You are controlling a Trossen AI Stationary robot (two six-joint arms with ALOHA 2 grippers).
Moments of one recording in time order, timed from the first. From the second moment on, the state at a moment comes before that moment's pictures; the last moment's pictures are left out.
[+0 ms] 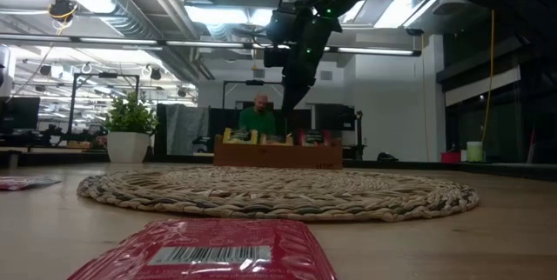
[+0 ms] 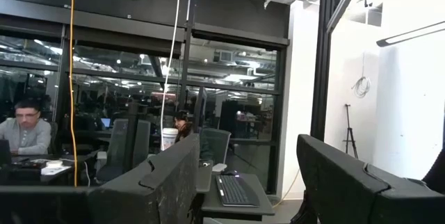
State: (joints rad) left arm 0.55 1.04 1.08 0.50 0.66 -0.44; right arm -0.45 2.17 1.96 -0.96 -0.10 -0.44
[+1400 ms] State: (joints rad) left arm 0.25 0.90 1.08 -0.78 0.32 -0.52; right arm -0.27 1.62 1.96 -1.02 -0.56 0.00
